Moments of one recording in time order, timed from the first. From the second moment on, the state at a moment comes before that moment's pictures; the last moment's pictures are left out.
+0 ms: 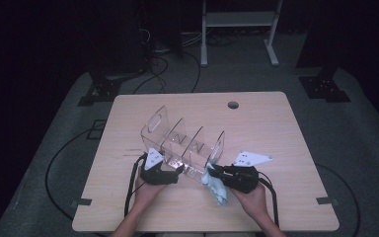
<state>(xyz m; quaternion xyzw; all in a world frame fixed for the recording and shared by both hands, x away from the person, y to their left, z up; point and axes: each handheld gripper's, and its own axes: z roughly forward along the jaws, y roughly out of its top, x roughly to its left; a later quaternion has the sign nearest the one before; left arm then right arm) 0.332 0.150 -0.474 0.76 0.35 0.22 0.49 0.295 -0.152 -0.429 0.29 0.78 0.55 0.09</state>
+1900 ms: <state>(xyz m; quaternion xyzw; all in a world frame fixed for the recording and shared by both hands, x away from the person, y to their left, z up) 0.293 0.170 -0.434 0.77 0.27 0.20 0.54 0.307 -0.255 -0.436 0.40 0.72 0.54 0.14</state>
